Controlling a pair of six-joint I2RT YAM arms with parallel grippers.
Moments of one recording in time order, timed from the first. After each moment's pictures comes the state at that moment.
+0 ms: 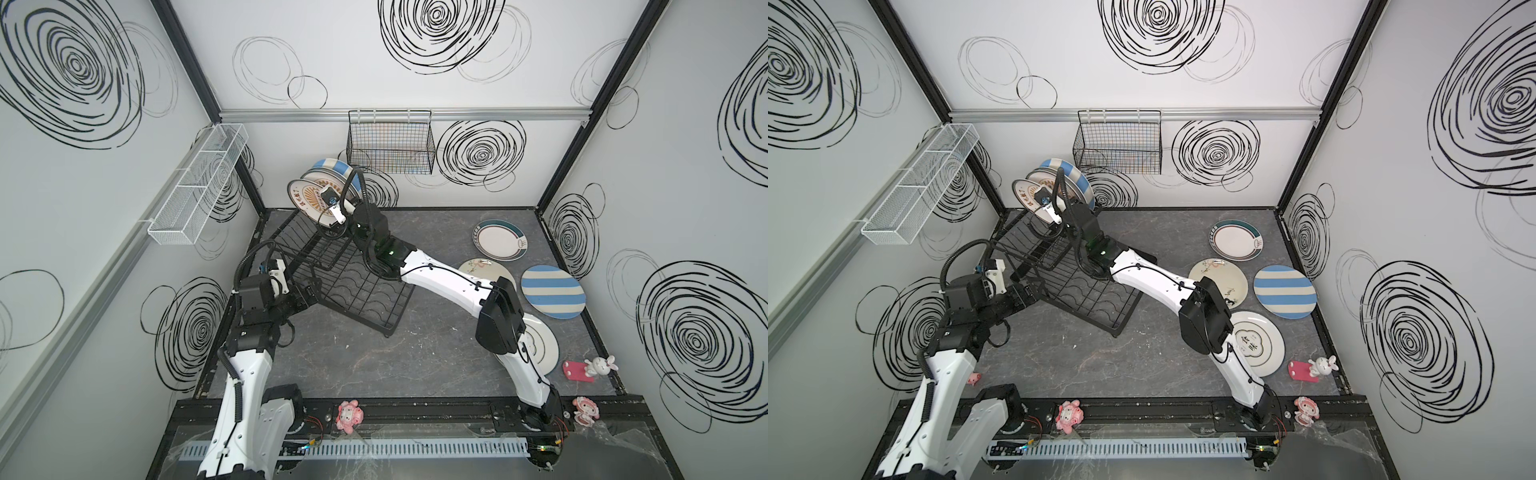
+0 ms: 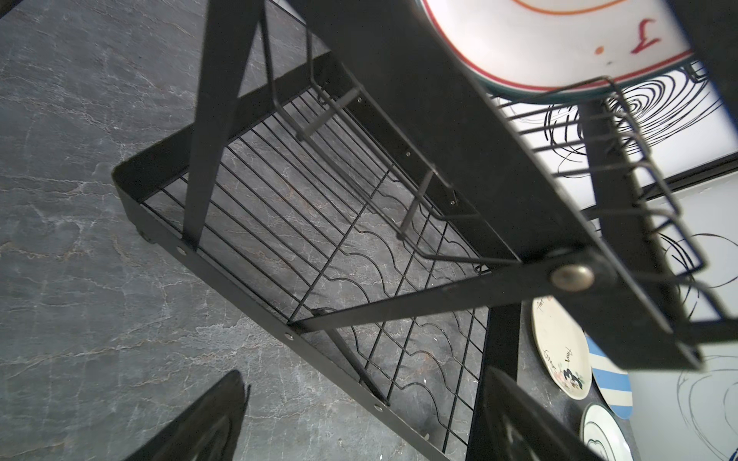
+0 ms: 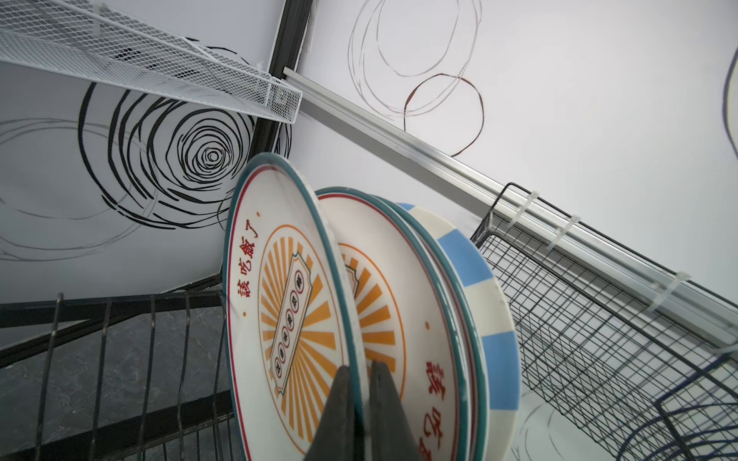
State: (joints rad) left arm 0.21 0.80 0.63 -0.45 0.42 -0.41; right arm 0.93 2.21 2.09 0.17 0.41 -0.43
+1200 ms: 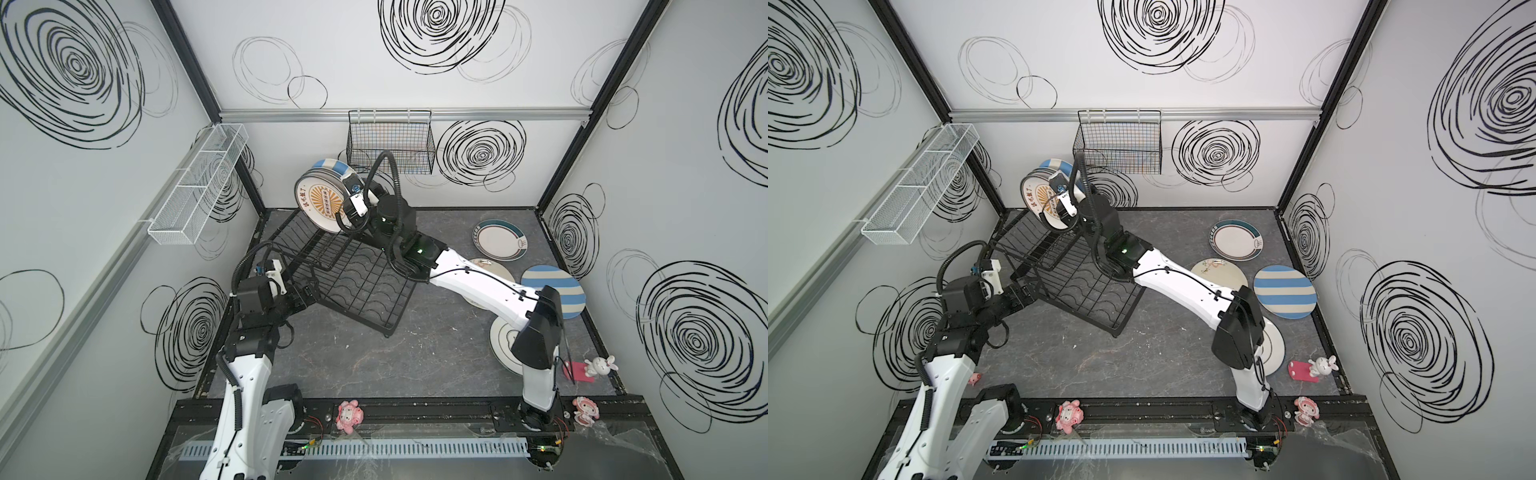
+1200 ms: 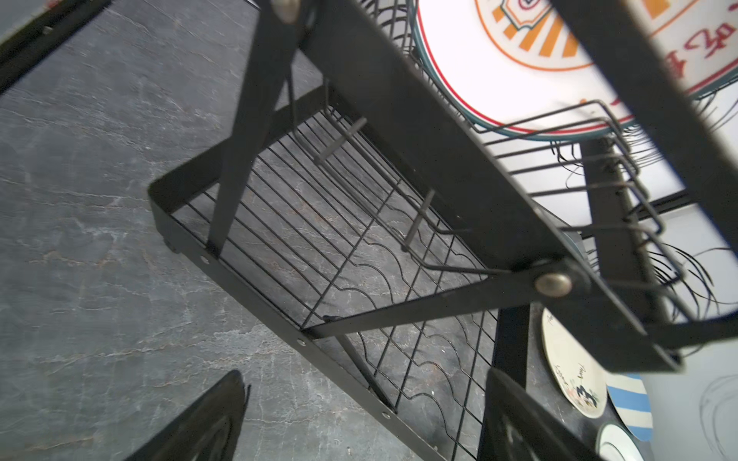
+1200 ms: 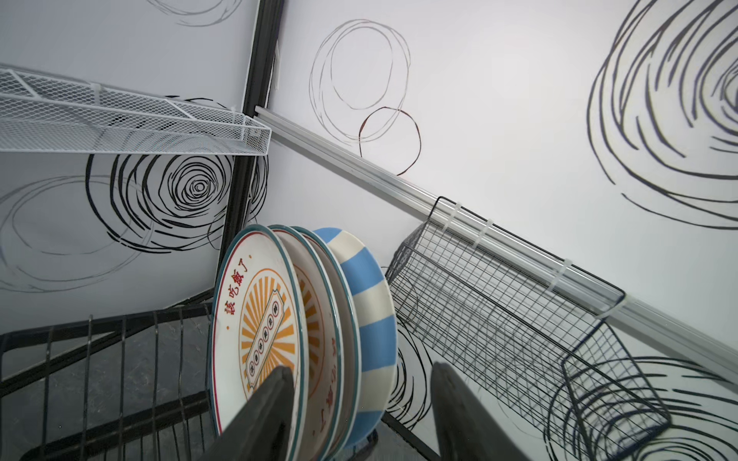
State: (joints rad) left arm 0.20 0.74 0.63 -0.47 0.35 -0.41; right arm 0.94 1.88 1.86 0.06 0.45 -0.35
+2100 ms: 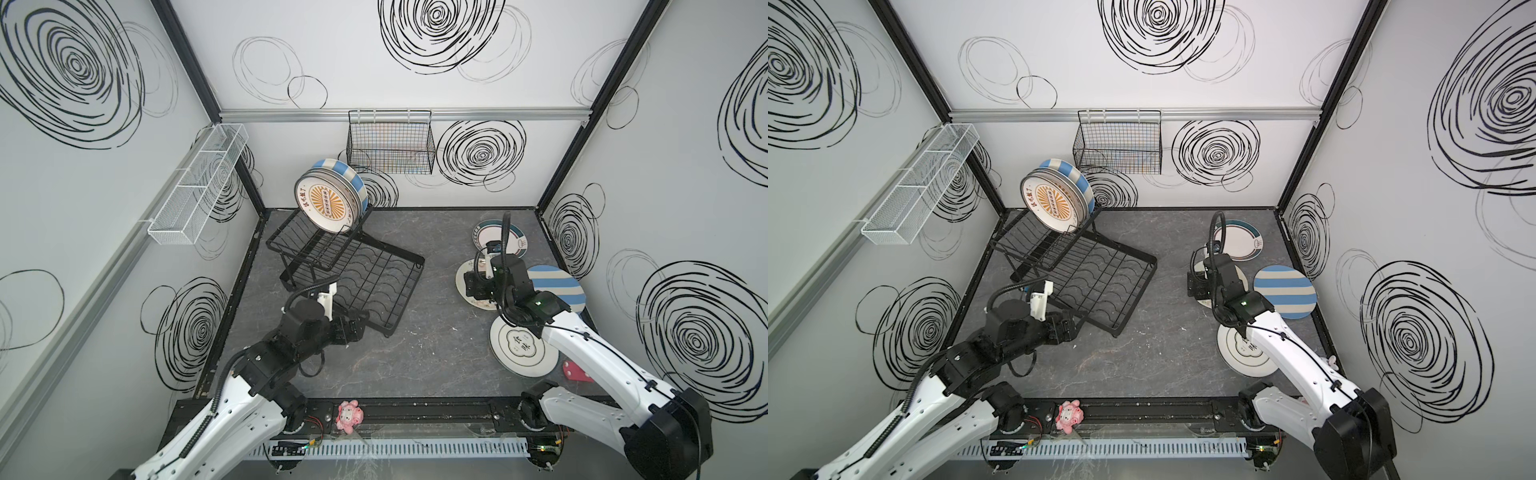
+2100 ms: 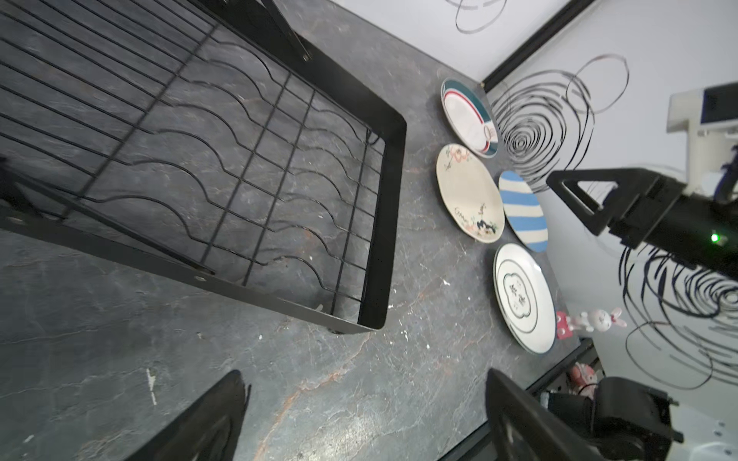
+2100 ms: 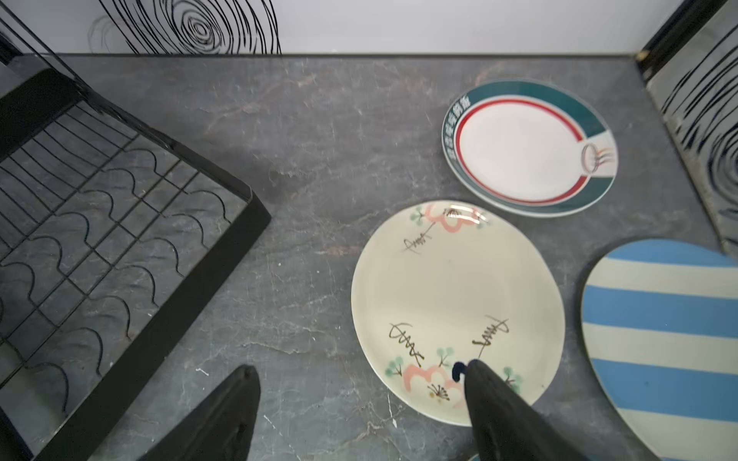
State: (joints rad) left arm -0.68 0.63 0.61 -0.58 0.01 -0.70; right arm 0.41 1.06 0.77 -0.42 0.17 0.30
